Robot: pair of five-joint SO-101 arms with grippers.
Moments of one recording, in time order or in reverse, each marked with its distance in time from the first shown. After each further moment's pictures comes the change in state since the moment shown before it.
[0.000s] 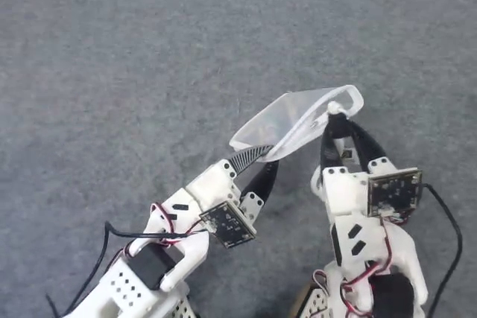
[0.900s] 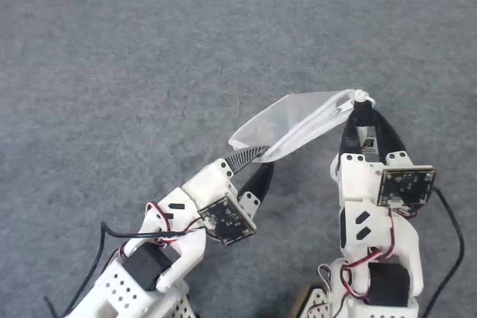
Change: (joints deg) left arm -1.2 0.0 -3.4 6.7 0.0; right arm 8.4 0.1 6.3 -10.1 -0.2
